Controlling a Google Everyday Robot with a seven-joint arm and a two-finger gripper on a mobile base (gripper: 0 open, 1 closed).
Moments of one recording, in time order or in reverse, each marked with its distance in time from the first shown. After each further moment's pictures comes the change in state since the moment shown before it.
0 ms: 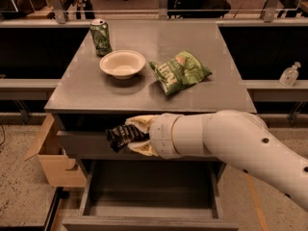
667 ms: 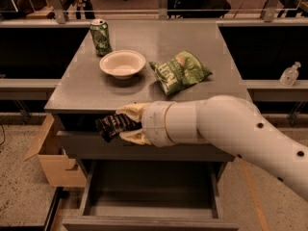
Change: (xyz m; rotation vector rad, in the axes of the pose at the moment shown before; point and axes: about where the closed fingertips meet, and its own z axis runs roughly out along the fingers) arm -0.019 -0.032 0.003 0.028 -0.042 -0.079
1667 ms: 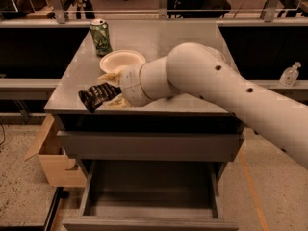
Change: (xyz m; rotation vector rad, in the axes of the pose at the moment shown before) arm 0.003 -0.080 0.046 -0.054 -0.029 -0.046
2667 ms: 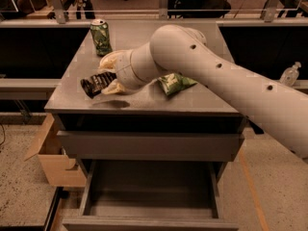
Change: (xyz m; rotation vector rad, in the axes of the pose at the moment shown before) arm 0.038 -0.035 0.040 -0.055 0.041 0.113
